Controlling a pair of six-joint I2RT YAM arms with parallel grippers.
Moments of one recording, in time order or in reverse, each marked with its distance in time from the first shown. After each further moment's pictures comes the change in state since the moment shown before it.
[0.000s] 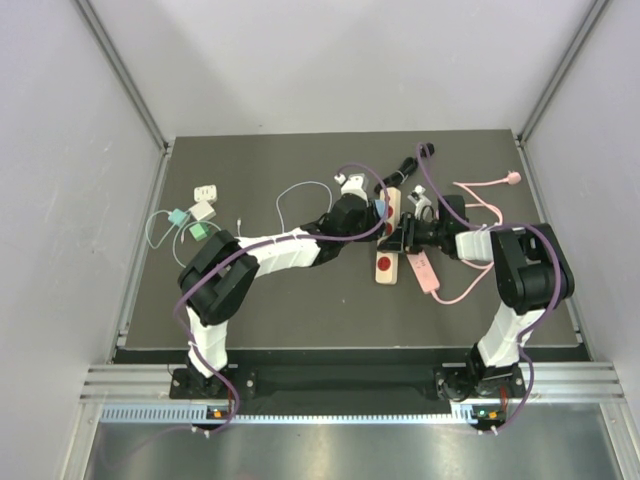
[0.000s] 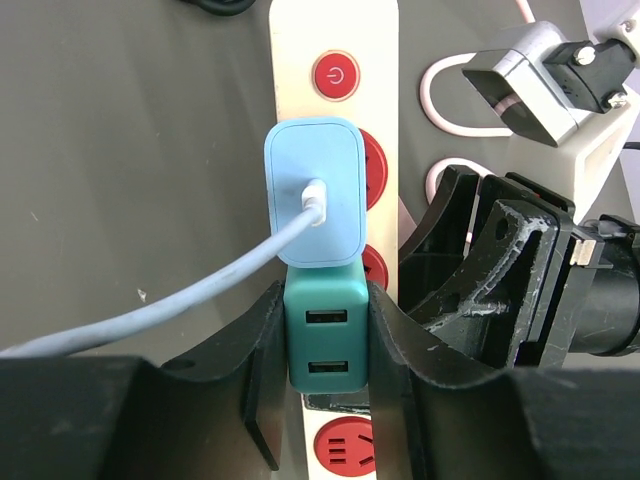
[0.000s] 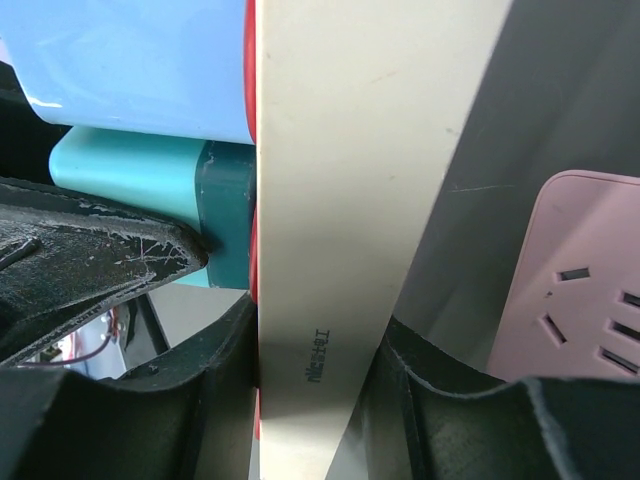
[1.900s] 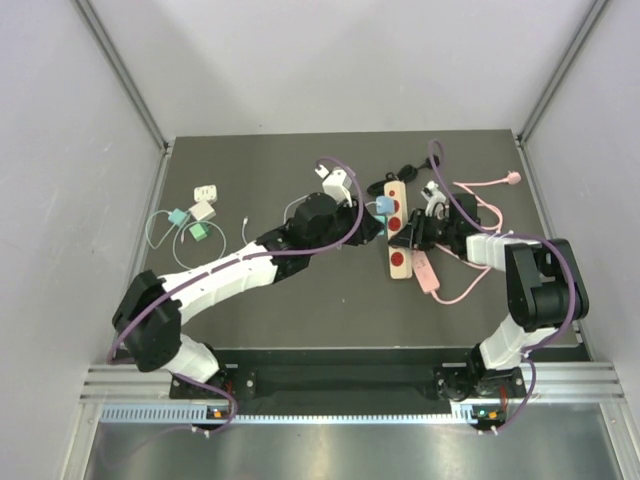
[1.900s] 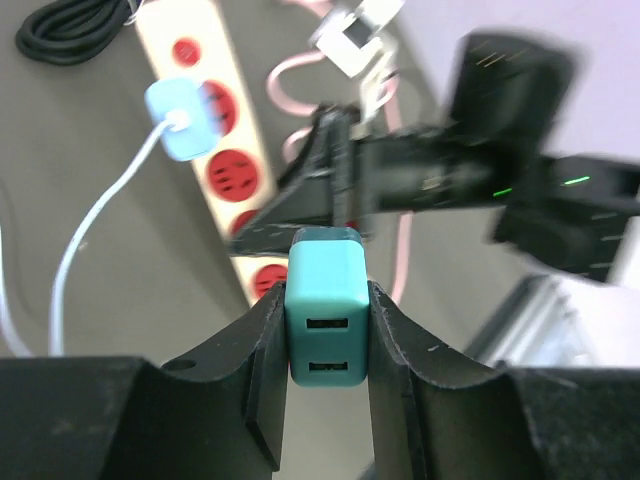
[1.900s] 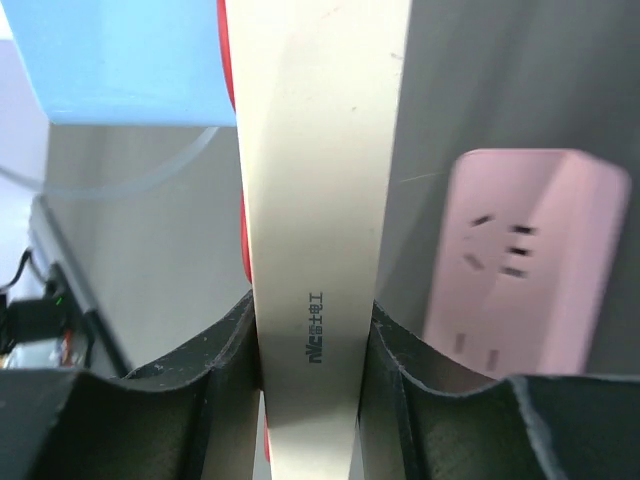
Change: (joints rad) left arm -0.038 -0.401 -0.147 -0.108 0.110 0.045; right arm -0.037 -0.133 -0.034 -0.081 0.111 -0.067
